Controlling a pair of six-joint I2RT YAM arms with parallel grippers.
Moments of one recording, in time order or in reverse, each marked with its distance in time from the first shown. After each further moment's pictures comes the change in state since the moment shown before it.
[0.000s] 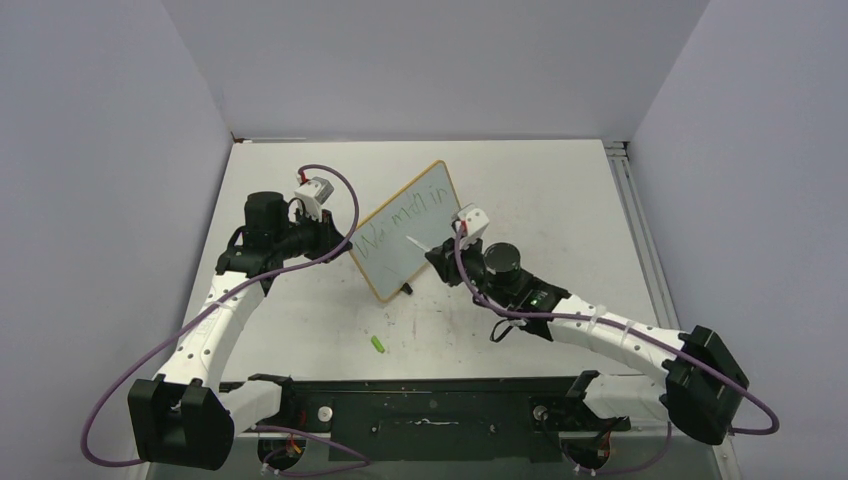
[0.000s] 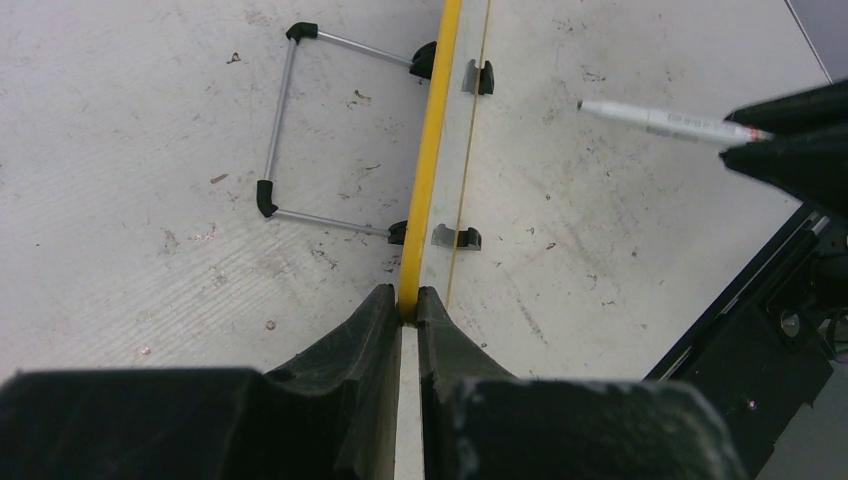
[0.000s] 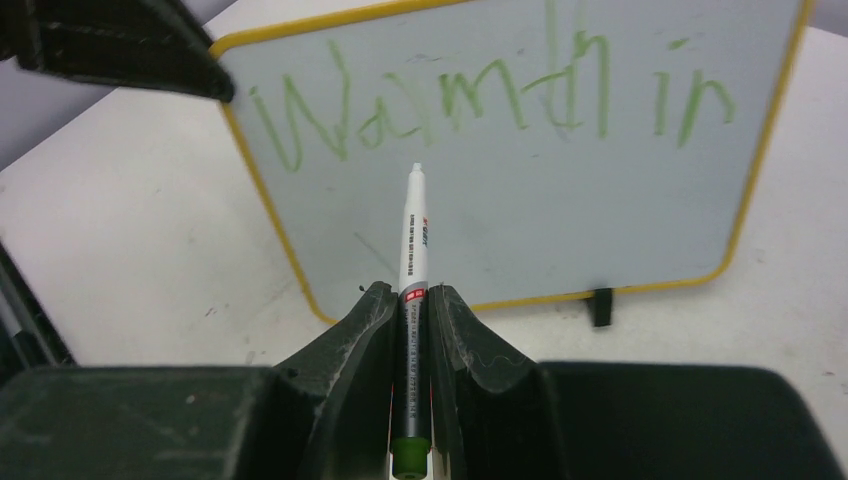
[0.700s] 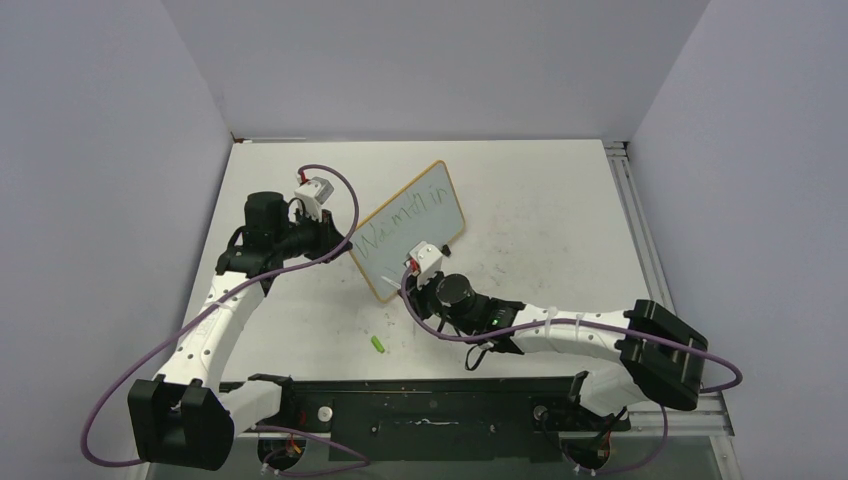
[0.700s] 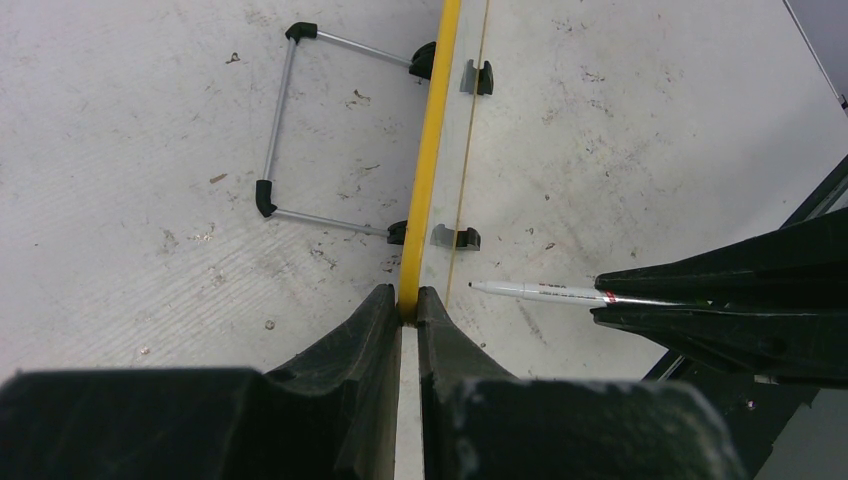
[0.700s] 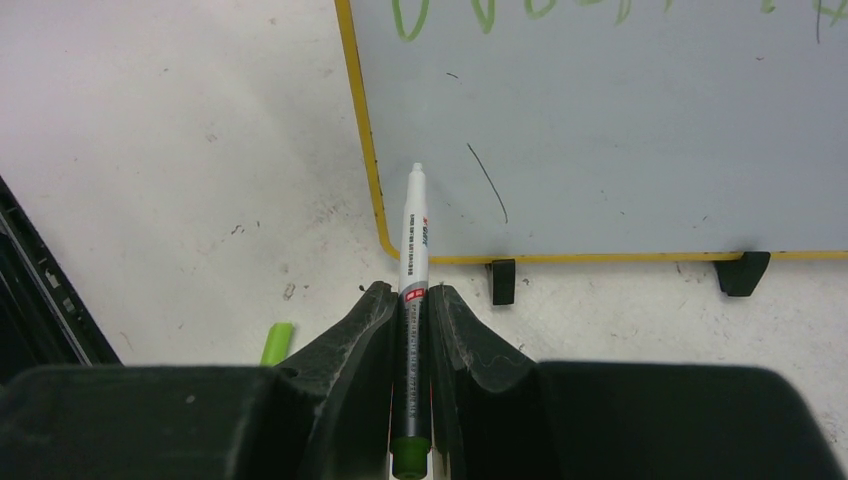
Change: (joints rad) left arm 0.000 -0.001 0.000 0.000 0.000 -0.003; right arm 0.278 0.211 -0.002 0.049 0.177 -0.011
